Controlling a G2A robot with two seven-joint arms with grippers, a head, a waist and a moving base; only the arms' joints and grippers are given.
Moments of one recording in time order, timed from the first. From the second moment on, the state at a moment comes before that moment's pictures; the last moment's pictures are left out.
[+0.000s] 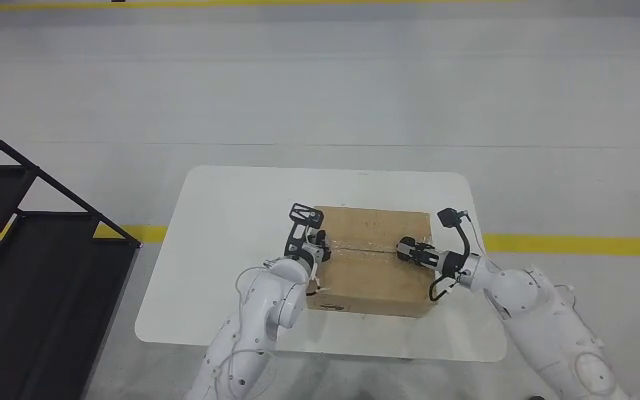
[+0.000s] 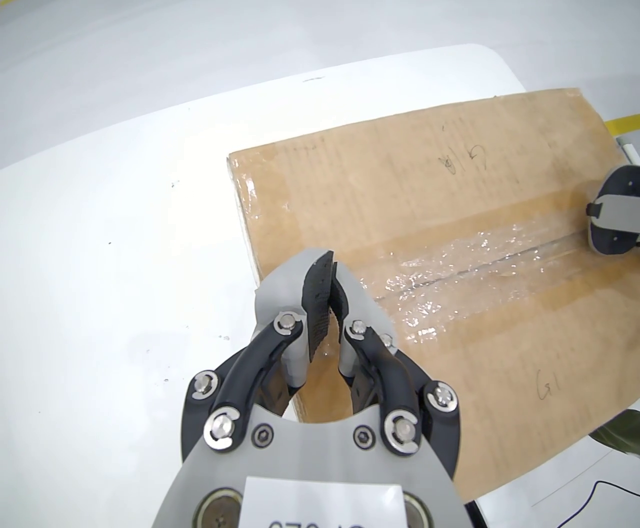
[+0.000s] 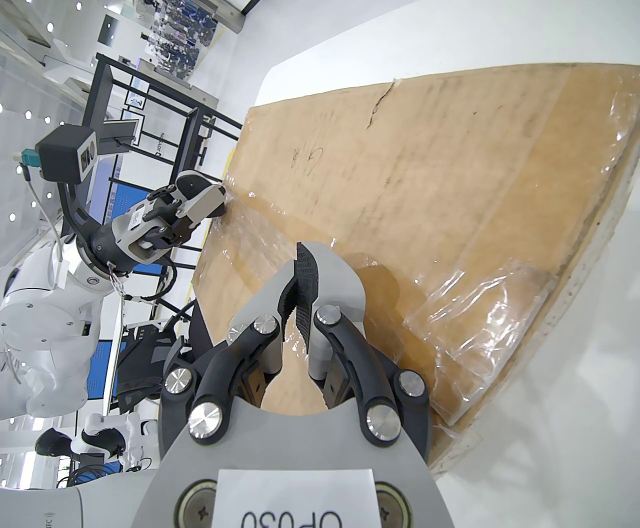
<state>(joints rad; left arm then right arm) 1.21 -1.45 -1.06 -1.58 1.37 0.12 -0.66 -1.16 -0.99 1.18 -1.31 -0.10 -0.42 0.68</state>
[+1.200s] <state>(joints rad) 1.20 -1.46 -1.07 -1.58 1.36 0.12 -0.66 -1.15 -0.99 1.20 -1.30 -0.05 -0.40 0.73</state>
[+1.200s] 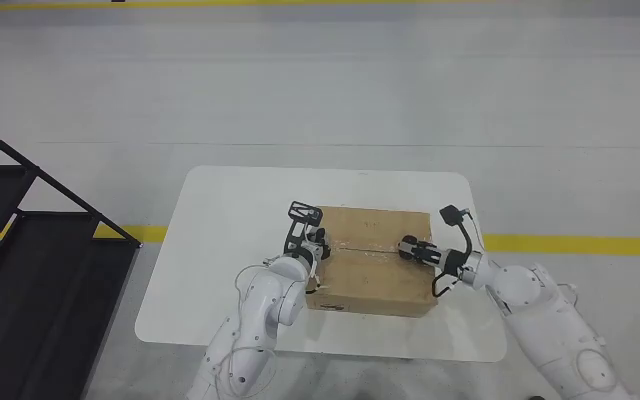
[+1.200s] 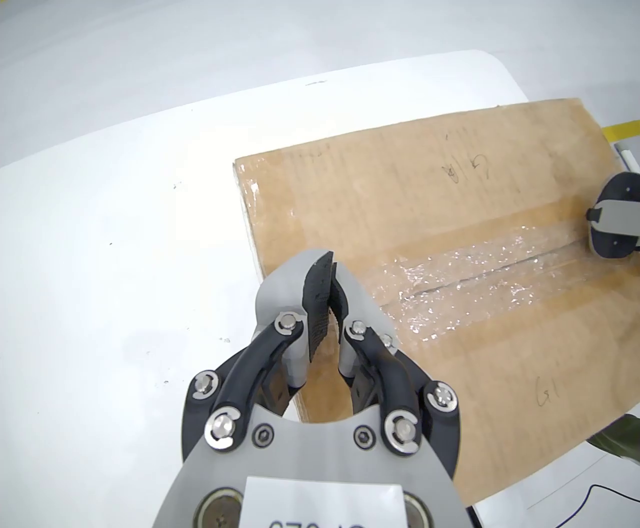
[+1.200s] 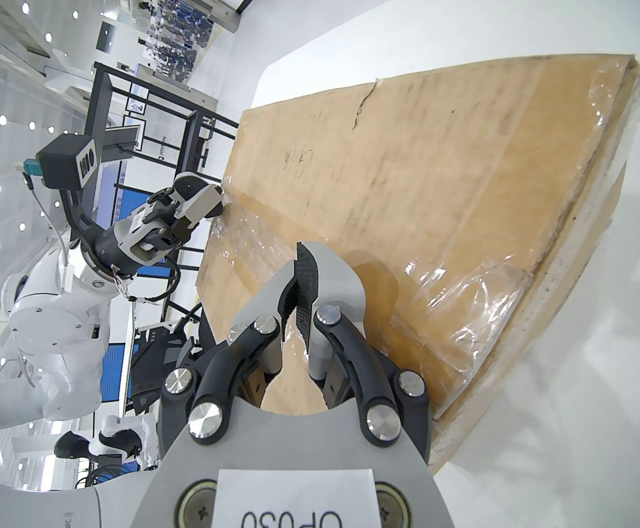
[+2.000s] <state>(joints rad) 1.36 -1.44 -1.18 -1.79 1.65 0.31 -0.46 -1.40 -0.98 1.44 -1.35 -0.34 -0.30 0.19</state>
